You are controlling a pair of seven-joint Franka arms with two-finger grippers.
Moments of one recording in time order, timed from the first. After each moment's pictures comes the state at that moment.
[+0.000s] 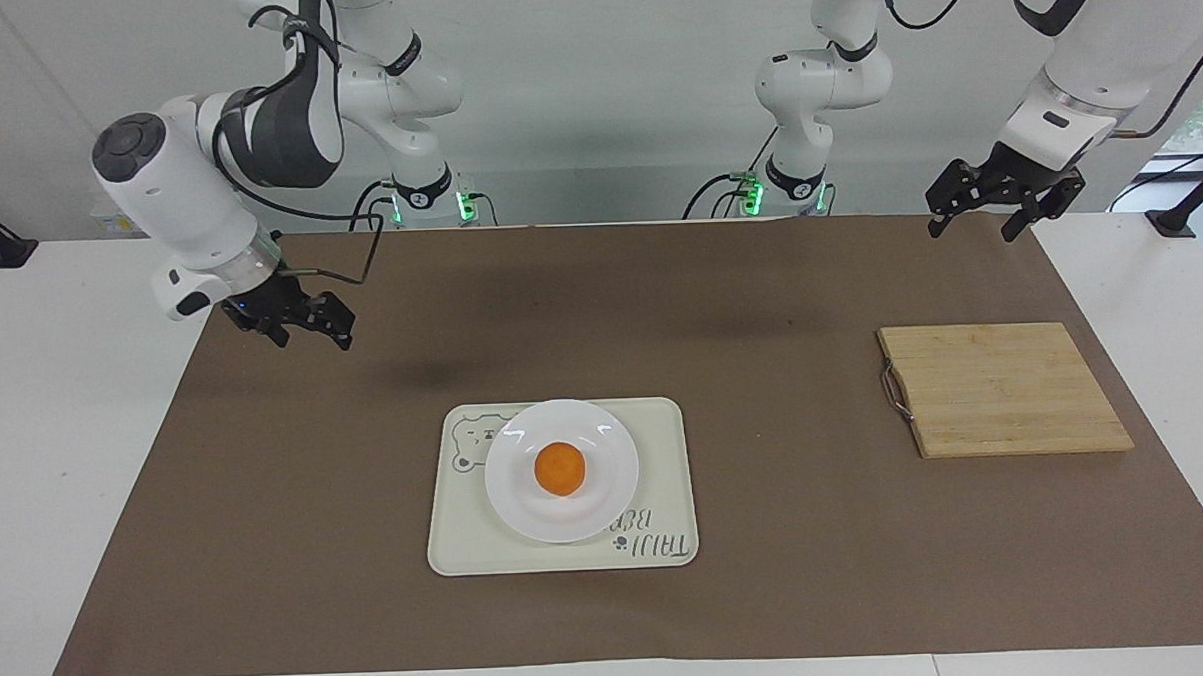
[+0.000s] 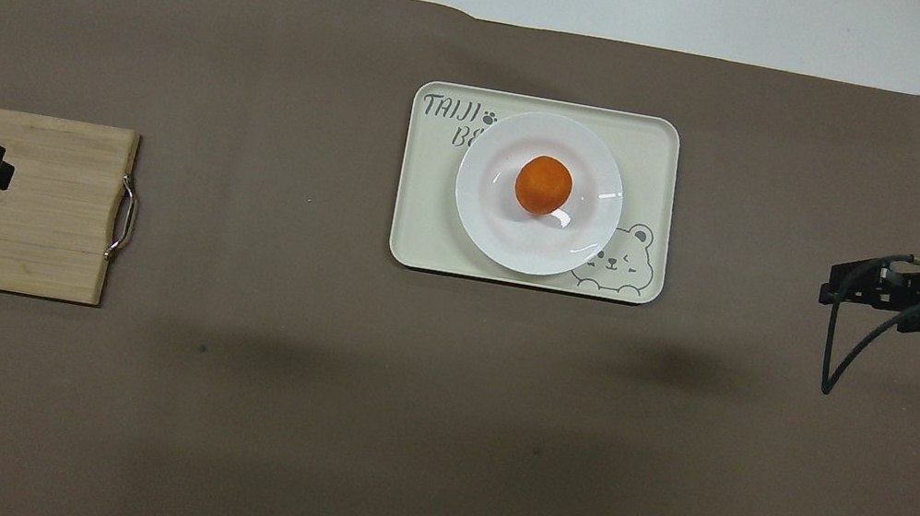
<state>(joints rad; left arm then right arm) -0.03 -0.02 0.00 -1.58 -0.05 1.52 0.11 0.01 0.06 -0.12 -1.80 0.09 1.80 0.05</state>
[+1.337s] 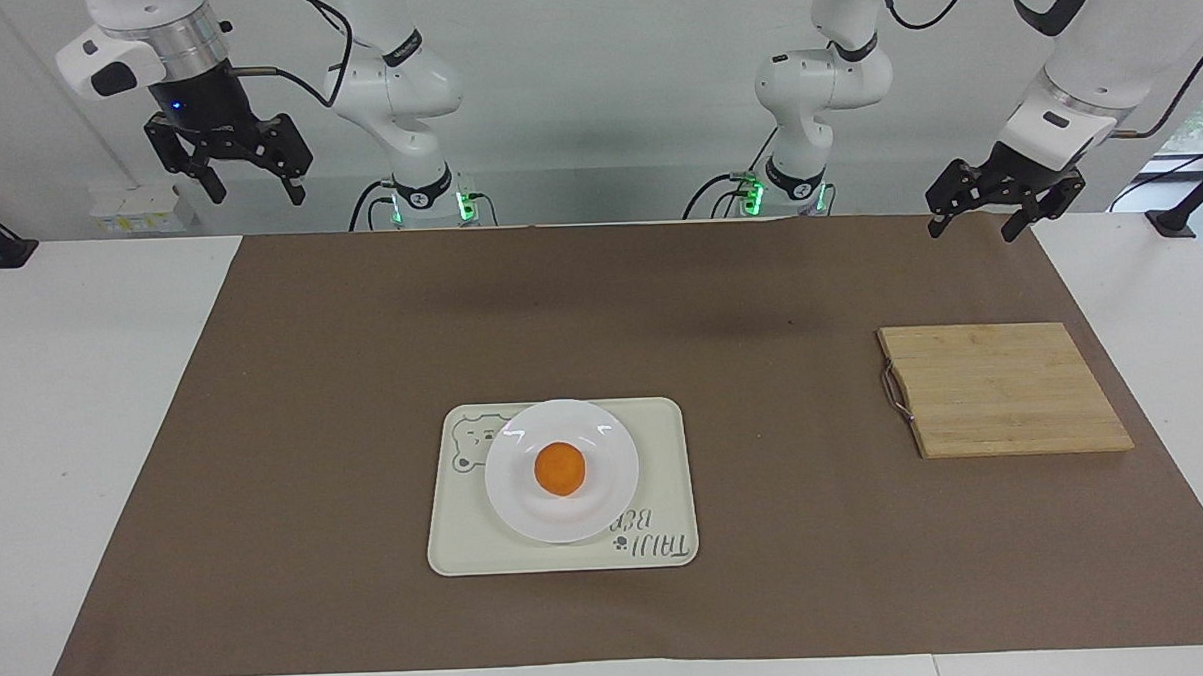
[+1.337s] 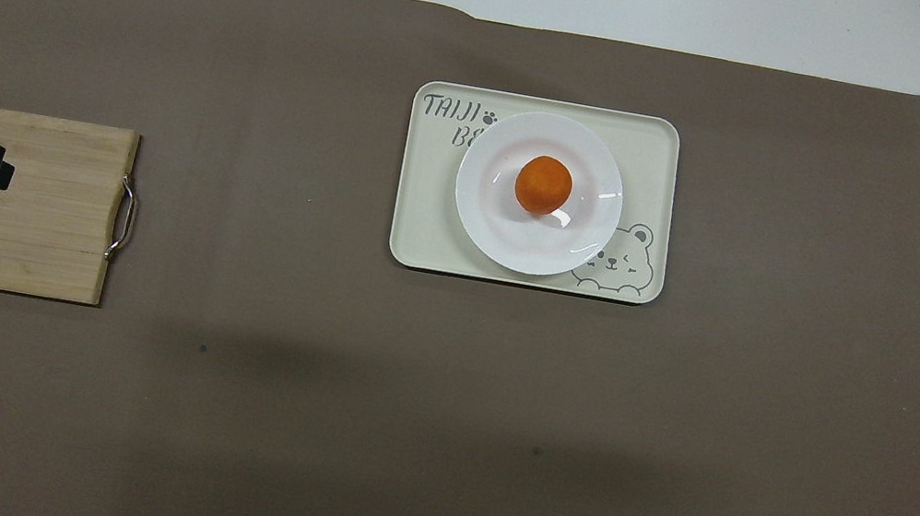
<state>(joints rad) -0.03 -0.02 0.00 -1.58 -0.05 1.52 0.11 0.03 -0.11 -0.06 -1.55 -0.01 1.46 0.05</state>
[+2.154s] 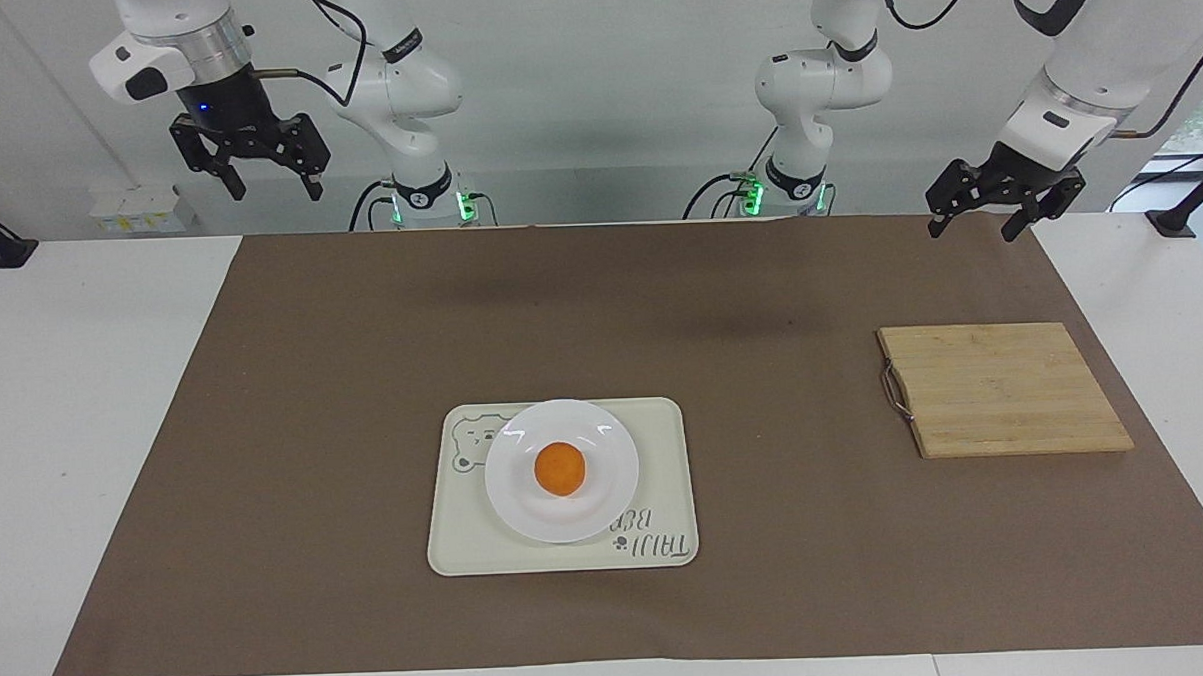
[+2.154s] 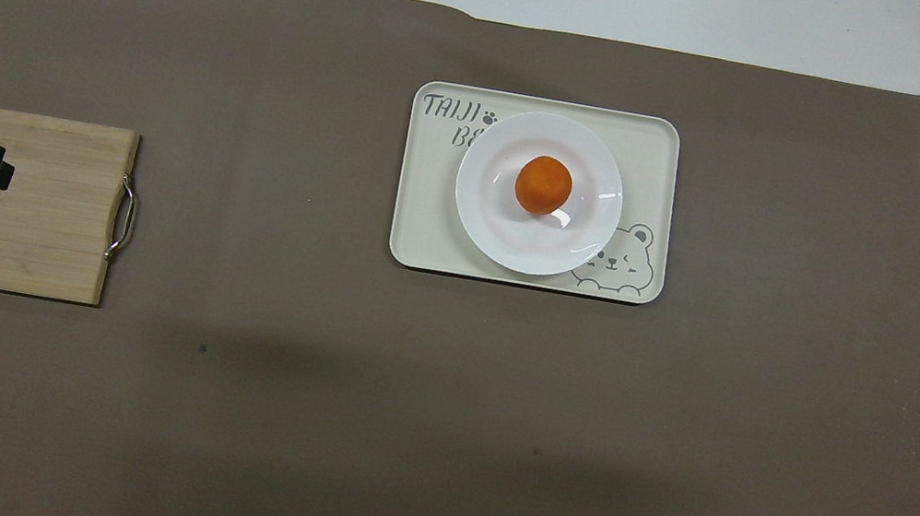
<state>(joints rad) -0.03 -0.02 0.00 -1.58 -0.05 1.52 0.11 0.03 -0.18 -0.06 -1.67 -0.01 1.50 0.05</state>
